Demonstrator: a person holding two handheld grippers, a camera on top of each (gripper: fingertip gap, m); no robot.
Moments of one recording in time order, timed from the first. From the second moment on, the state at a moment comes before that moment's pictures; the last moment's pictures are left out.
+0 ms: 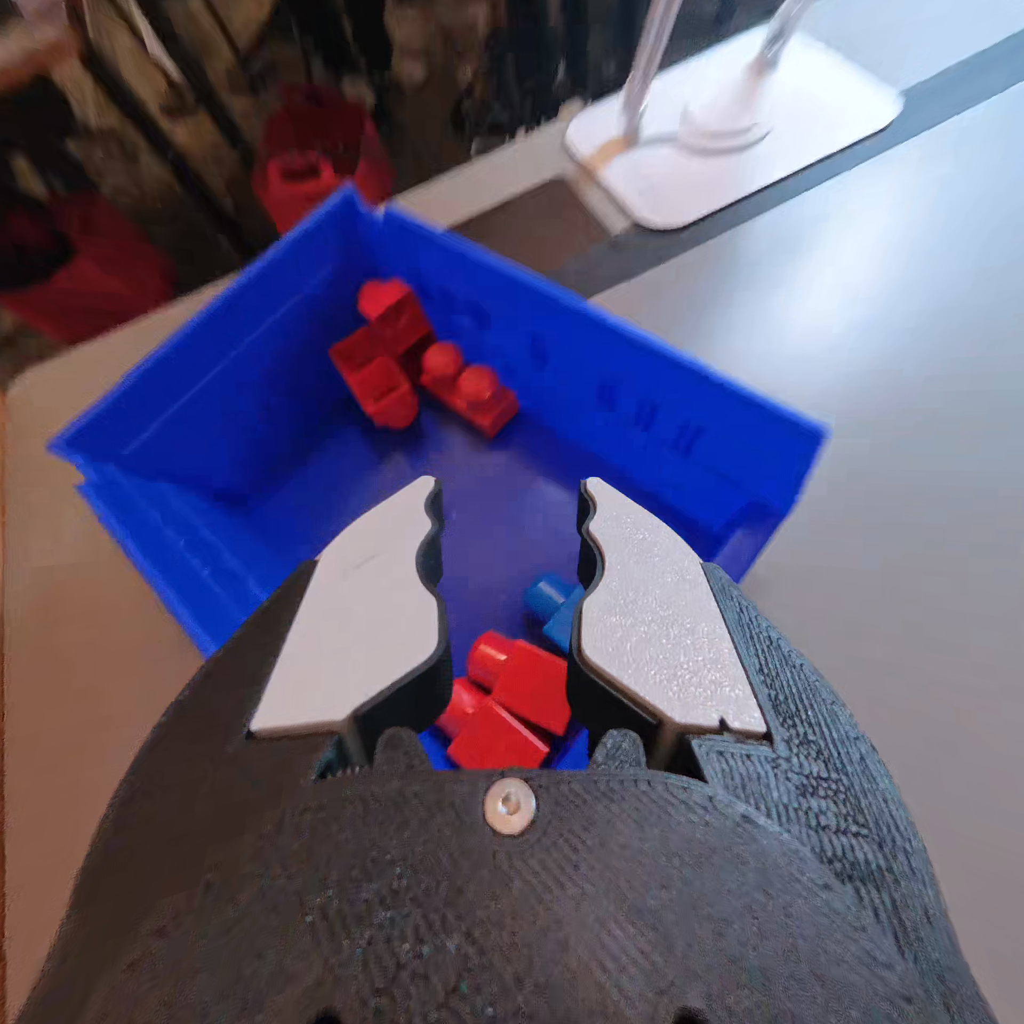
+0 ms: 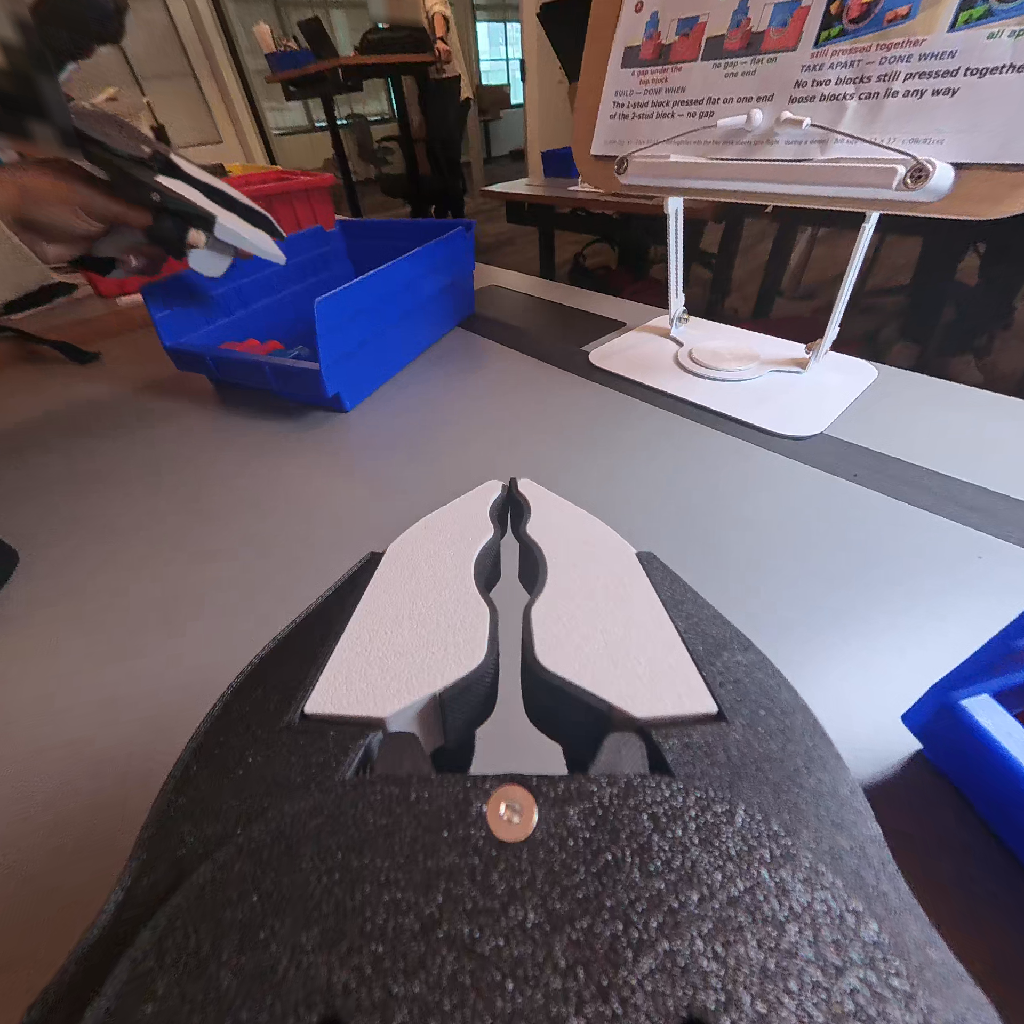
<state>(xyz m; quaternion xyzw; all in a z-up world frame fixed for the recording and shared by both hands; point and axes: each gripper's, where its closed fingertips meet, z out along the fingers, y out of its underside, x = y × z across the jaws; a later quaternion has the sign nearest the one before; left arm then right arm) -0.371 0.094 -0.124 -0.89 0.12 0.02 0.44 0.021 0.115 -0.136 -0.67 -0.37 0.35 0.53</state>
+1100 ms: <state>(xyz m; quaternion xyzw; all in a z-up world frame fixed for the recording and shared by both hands) -0.396 0.108 -0.192 -0.96 0.22 0.06 0.15 0.016 0.068 -0.161 -0.66 -0.46 0.34 0.50</state>
